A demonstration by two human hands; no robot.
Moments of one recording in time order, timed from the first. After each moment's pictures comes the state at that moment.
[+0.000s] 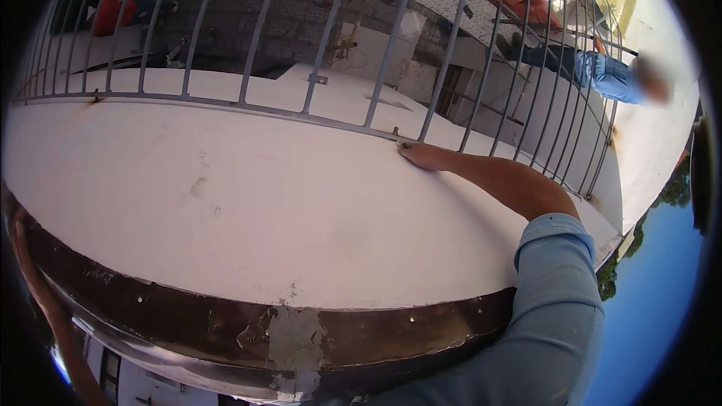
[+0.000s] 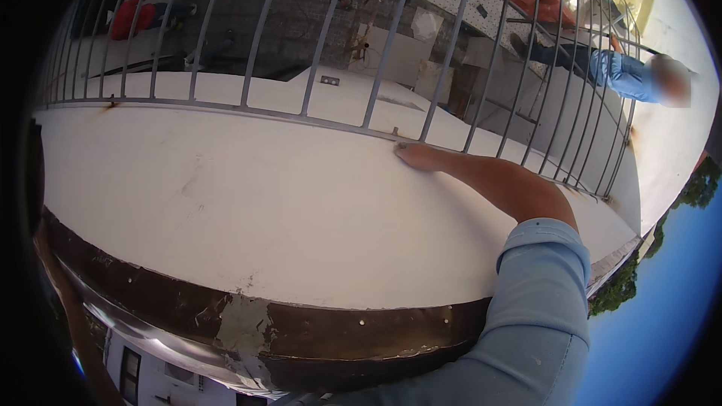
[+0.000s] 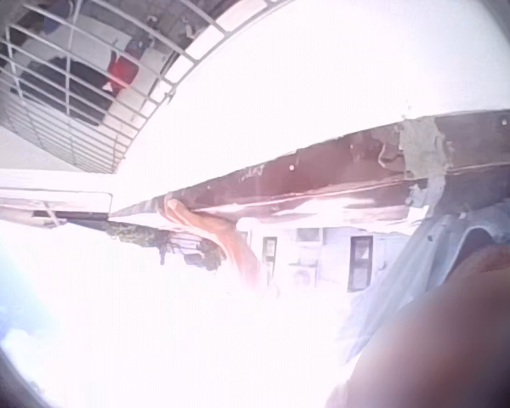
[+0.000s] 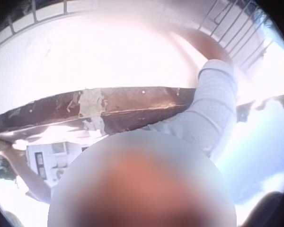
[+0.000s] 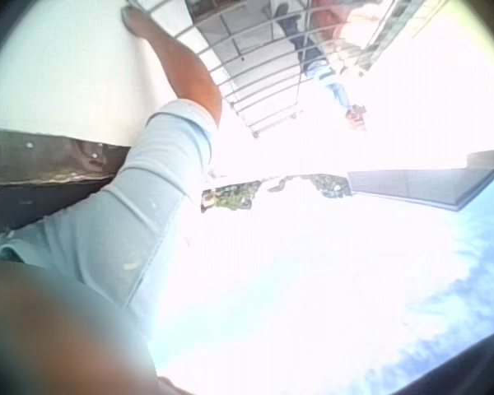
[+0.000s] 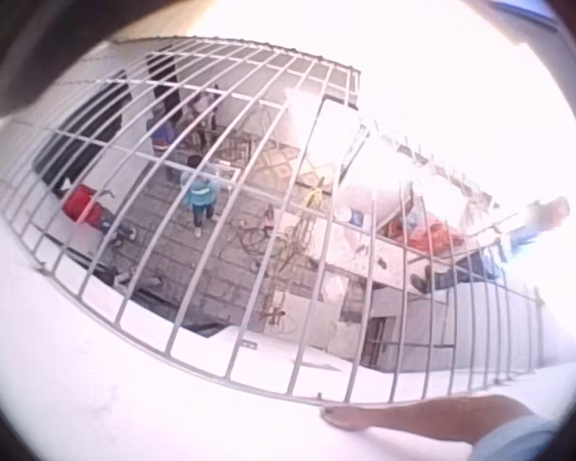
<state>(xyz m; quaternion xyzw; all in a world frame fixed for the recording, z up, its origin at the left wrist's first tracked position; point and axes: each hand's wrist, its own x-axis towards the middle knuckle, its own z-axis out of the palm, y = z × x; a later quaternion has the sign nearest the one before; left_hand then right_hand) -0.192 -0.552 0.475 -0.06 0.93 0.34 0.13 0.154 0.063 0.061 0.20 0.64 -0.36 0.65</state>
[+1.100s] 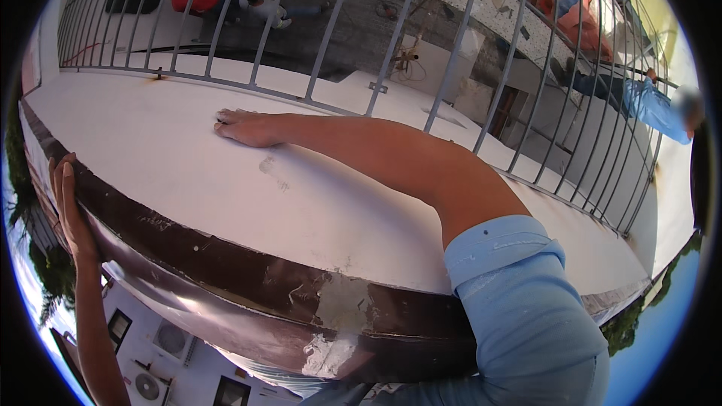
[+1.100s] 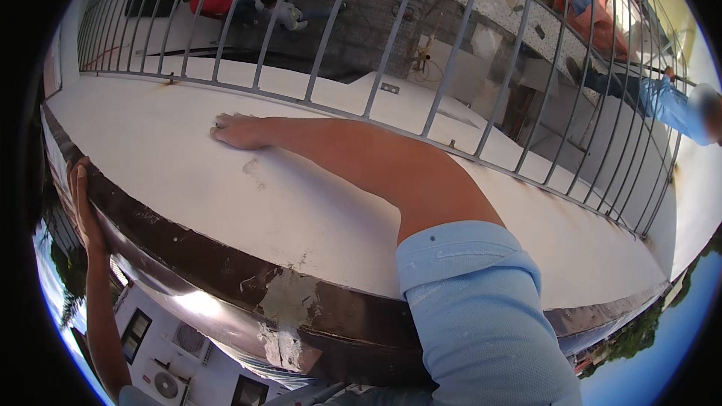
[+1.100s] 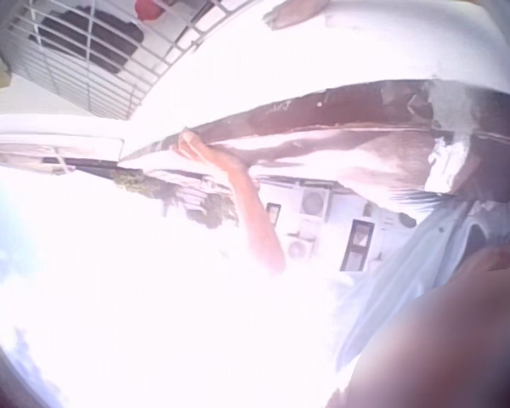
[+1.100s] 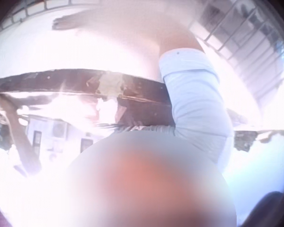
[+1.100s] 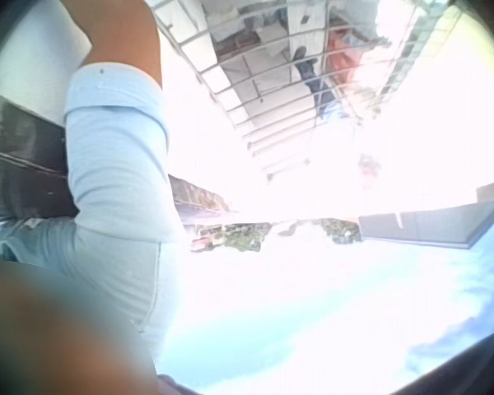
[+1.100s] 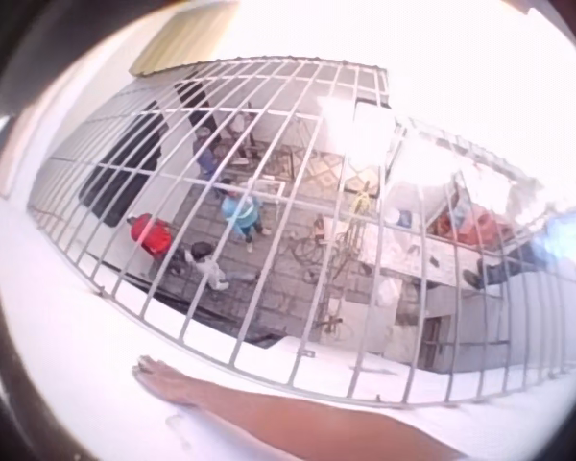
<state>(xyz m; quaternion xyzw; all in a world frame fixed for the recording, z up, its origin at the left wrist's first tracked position) -0.198 -0.559 0.483 0.08 0.99 0.08 0.04 -0.127 -0.275 0.156 -0.21 0.65 -0.61 0.40</state>
